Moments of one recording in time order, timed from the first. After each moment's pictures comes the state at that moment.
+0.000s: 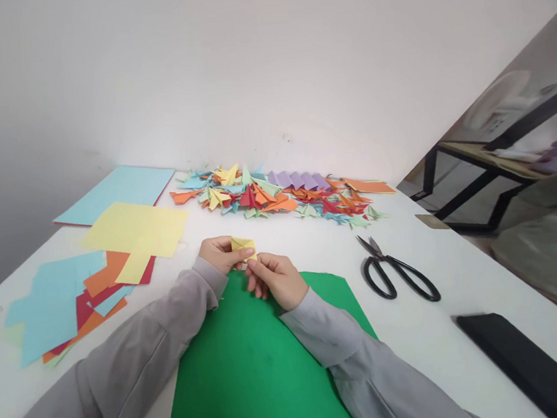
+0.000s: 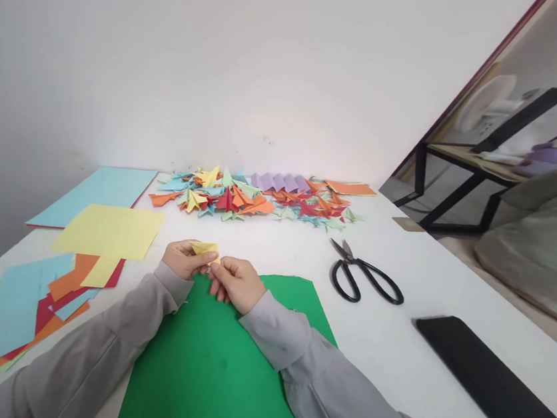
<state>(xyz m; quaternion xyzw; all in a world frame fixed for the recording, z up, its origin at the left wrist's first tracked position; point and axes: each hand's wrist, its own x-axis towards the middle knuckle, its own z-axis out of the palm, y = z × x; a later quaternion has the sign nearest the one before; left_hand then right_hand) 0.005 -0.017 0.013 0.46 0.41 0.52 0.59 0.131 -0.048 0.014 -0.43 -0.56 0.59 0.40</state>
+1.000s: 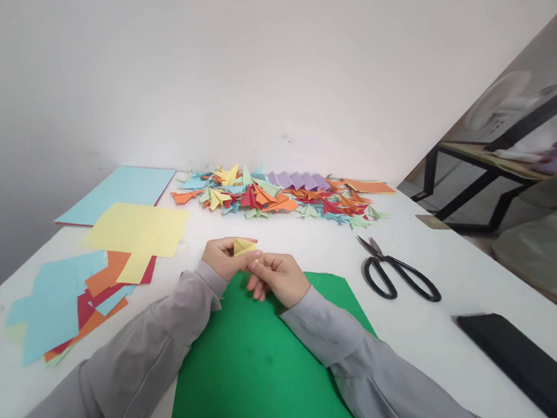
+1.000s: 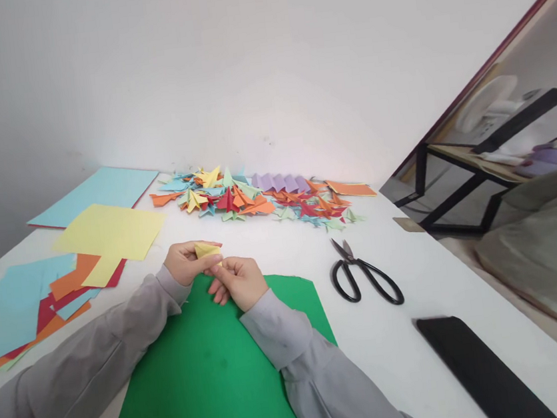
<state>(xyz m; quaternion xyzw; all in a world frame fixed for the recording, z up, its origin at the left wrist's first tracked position) 0.007 -0.028 0.026 0.48 0.43 0.52 0.57 0.130 -0.047 0.015 -0.41 -0.50 0.64 0.40</state>
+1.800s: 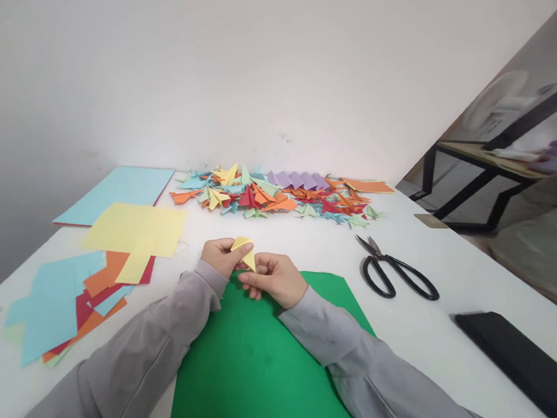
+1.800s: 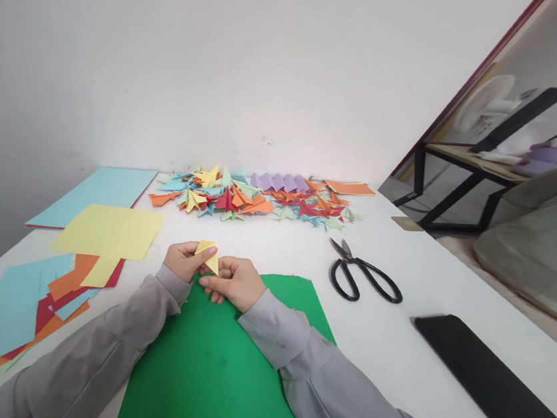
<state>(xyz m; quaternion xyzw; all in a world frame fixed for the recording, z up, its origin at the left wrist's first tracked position) 0.007 -0.025 0.018 0.50 0.49 0.49 0.52 0.129 -0.047 0.015 -0.39 -0.53 0.64 0.39</state>
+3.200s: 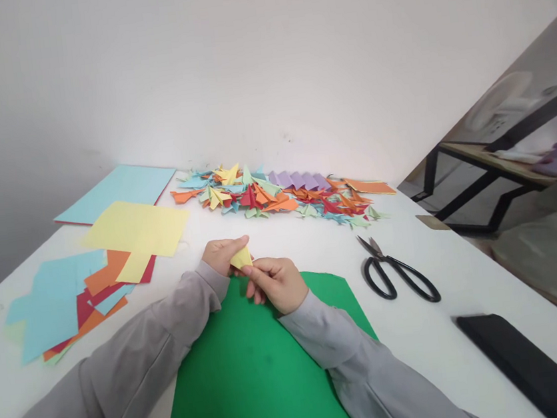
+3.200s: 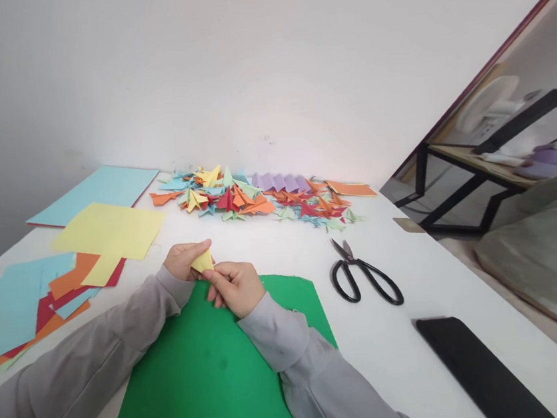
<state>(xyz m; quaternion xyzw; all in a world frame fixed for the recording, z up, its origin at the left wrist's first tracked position) 0.008 -0.027 0.026 0.44 0.45 0.48 0.61 0.130 -0.056 0.017 -0.41 -0.61 0.55 0.39</state>
